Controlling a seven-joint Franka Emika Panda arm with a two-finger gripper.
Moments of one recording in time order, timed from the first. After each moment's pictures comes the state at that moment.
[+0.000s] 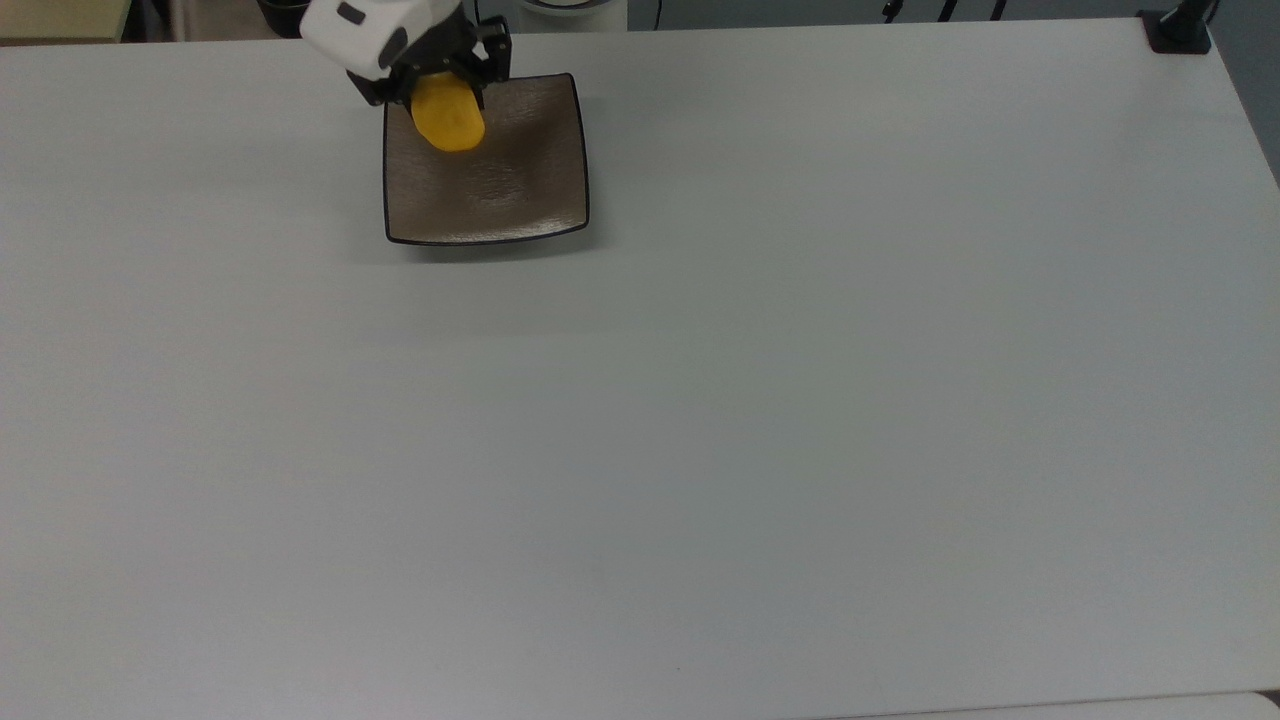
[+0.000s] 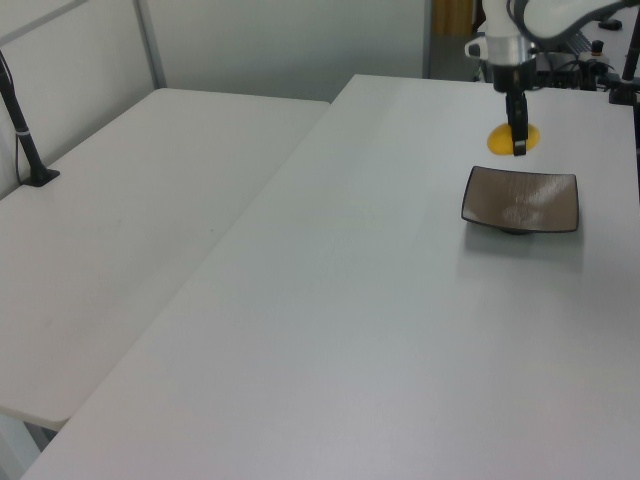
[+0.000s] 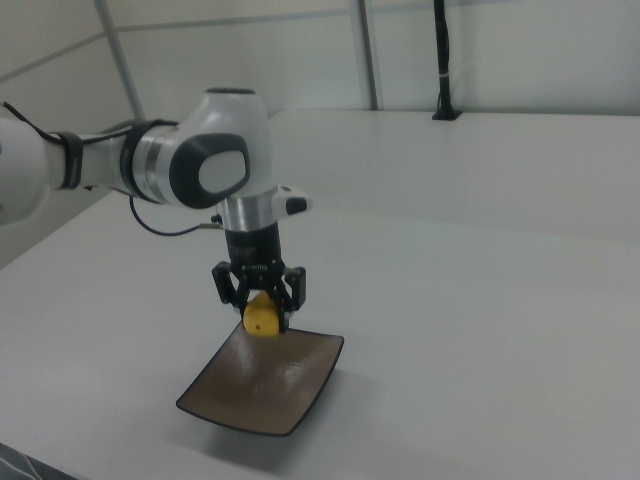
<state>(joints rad) -0.04 -0.02 -0.02 -2.03 -0.06 1.85 -0.35</state>
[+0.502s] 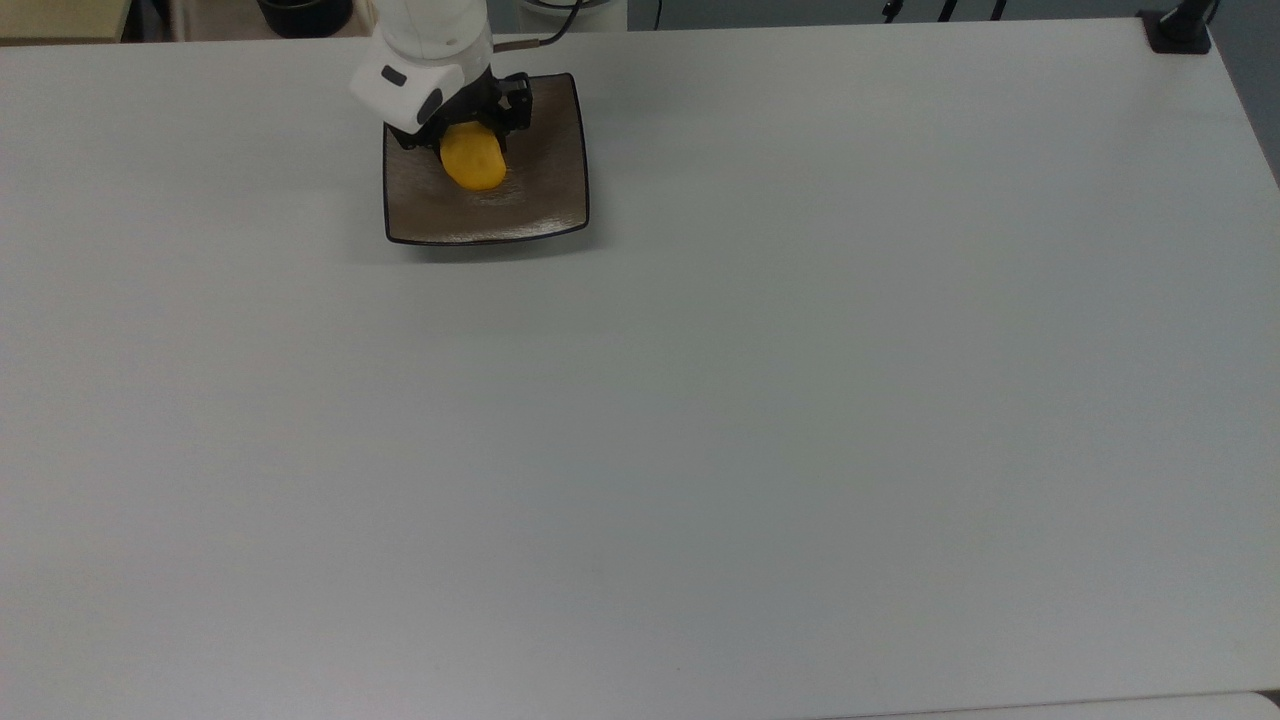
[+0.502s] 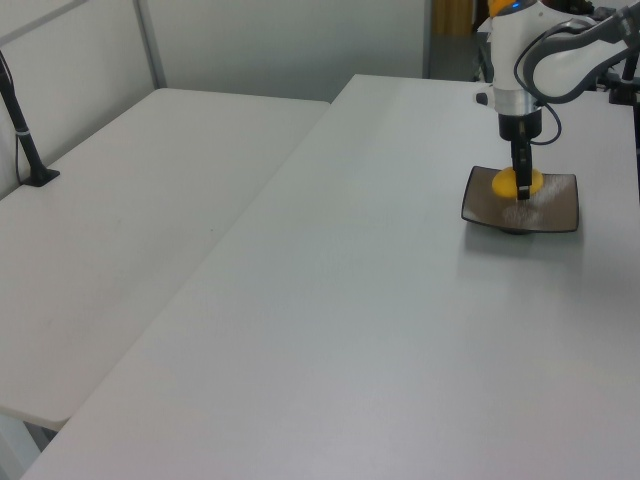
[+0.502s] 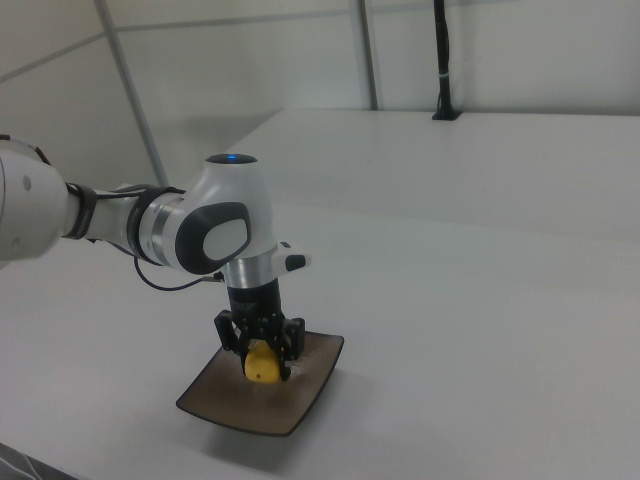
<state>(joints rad) -0.03 0.00 -0.02 -2.23 -0.06 2.08 -0.32</state>
